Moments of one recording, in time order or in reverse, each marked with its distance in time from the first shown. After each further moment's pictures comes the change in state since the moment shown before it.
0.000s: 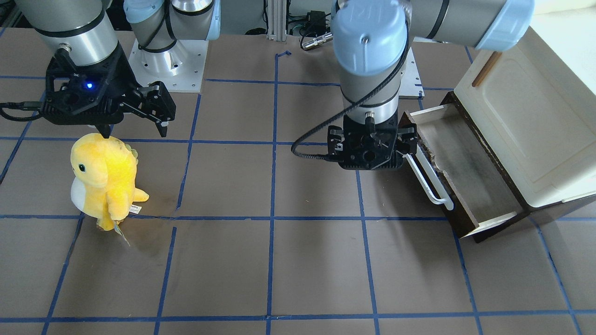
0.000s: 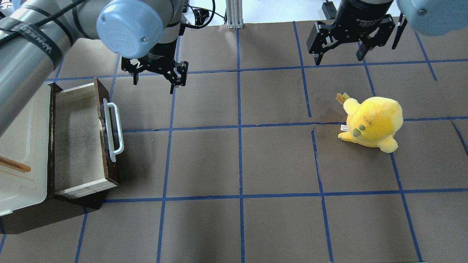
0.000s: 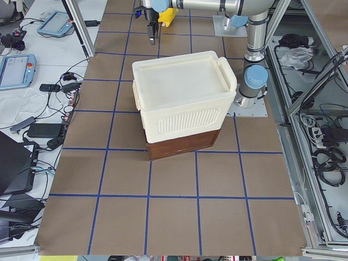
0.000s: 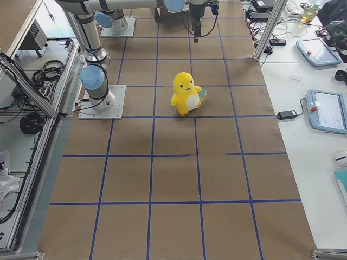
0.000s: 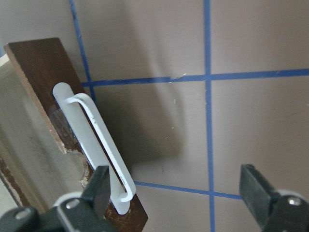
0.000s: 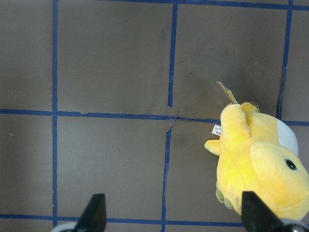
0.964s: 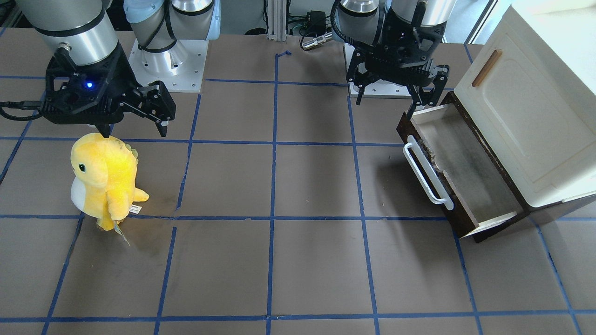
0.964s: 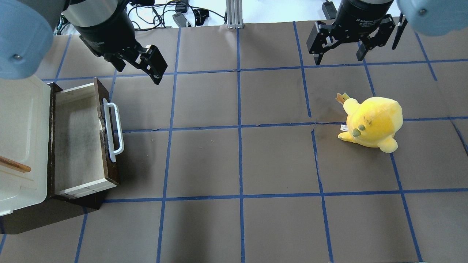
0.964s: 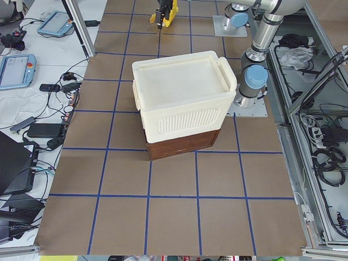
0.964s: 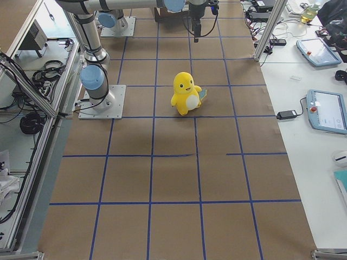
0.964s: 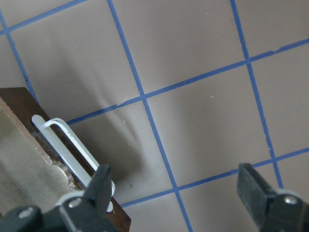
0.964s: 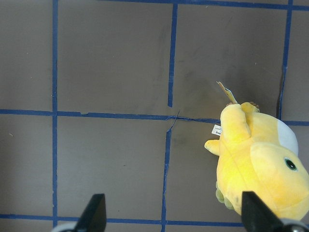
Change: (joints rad) left arm 0.107 0.237 -0.099 0.019 -0.214 0.364; right arm 0.000 0.000 0.000 0.000 0.000 0.000
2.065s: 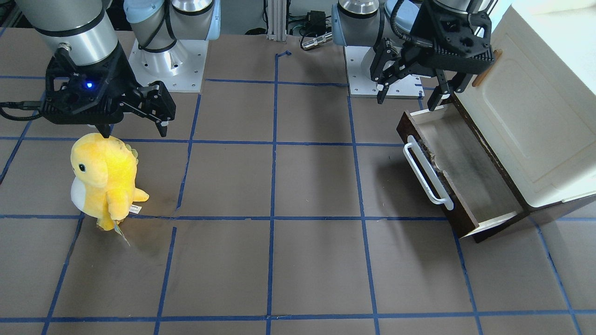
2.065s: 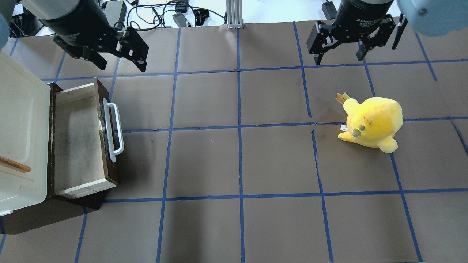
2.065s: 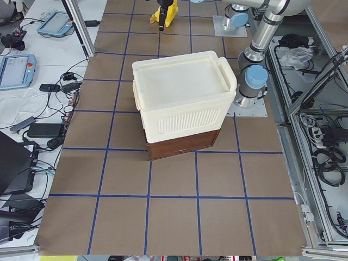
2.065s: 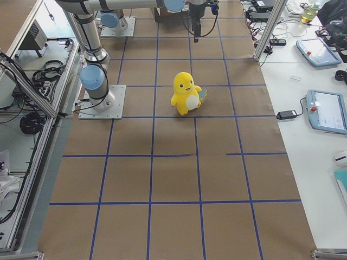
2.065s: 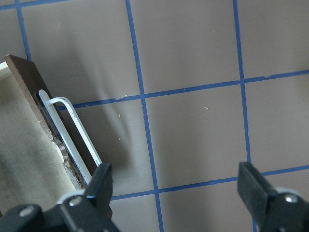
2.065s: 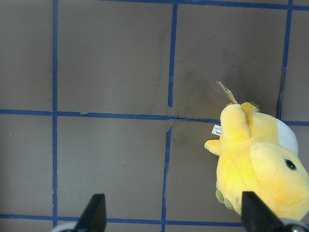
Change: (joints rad) left arm 0.092 0.045 -0.006 -0.007 -0.049 -0.232; right arm 0.000 0.000 0.000 0.000 0.000 0.000
